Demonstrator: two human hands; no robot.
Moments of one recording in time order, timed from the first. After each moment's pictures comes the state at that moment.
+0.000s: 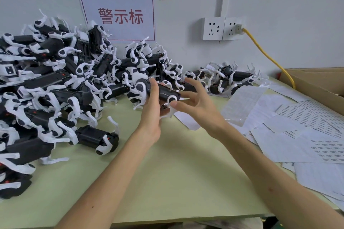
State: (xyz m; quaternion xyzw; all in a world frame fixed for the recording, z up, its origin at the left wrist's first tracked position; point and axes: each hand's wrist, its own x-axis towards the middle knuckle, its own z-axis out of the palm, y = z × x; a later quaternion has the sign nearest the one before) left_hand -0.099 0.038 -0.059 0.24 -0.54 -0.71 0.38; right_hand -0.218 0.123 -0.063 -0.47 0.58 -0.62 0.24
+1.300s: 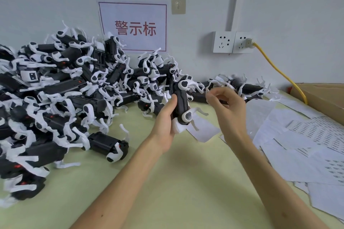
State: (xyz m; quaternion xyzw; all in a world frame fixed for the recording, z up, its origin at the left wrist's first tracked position) left_hand -0.104 0.030 -0.067 0.16 -0.53 -0.77 0.34; right_hand -0.222 0.134 -0.044 -0.40 0.56 -0.72 0.03
